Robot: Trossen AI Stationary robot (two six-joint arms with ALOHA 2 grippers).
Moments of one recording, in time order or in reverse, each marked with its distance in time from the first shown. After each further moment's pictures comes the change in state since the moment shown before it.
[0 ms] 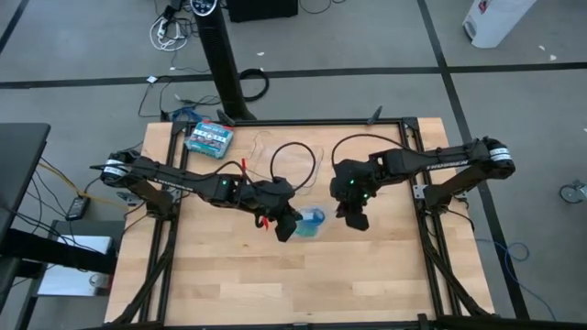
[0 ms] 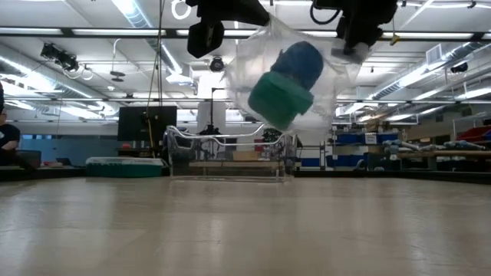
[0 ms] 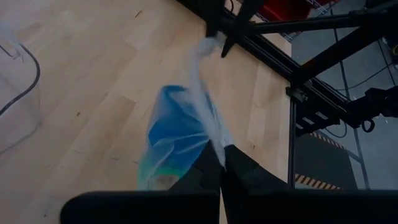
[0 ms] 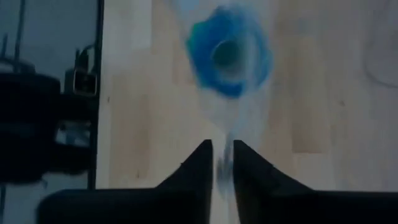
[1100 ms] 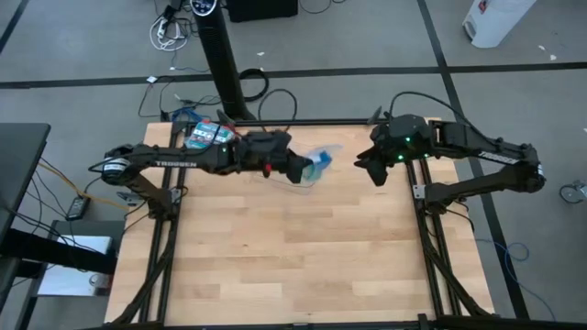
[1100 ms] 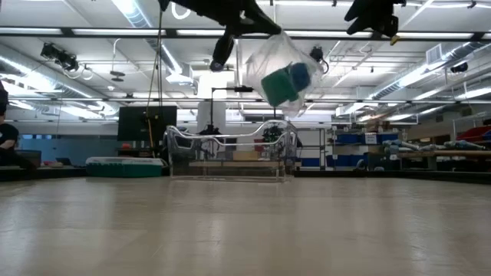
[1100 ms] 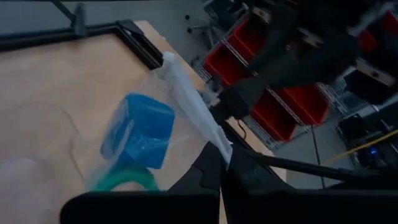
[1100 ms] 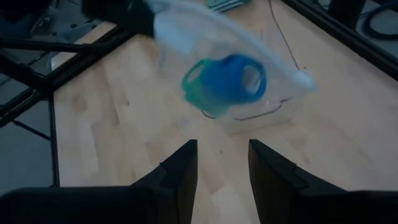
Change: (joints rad) left arm 0.295 -0.019 0.002 0.268 0.018 -0.071; right arm -0.233 -0.383 0.002 -0.054 0.283 0.195
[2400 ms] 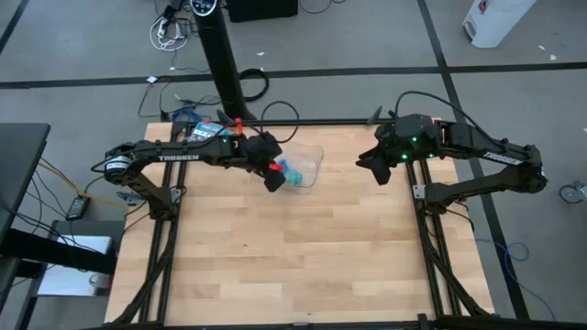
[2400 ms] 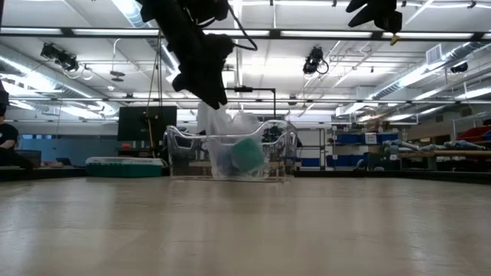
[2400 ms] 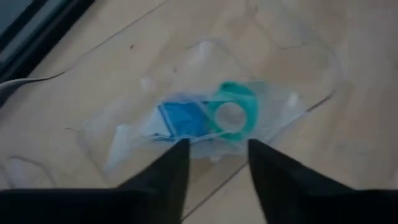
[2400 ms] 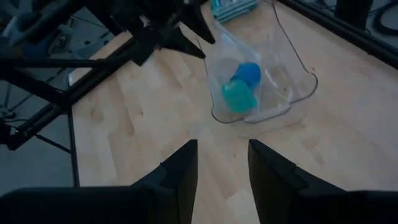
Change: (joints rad) left arm 0.103 0.017 -0.003 -0.632 -0.091 0.462; right arm 0.005 -0.033 0.000 0.011 -0.009 0.070
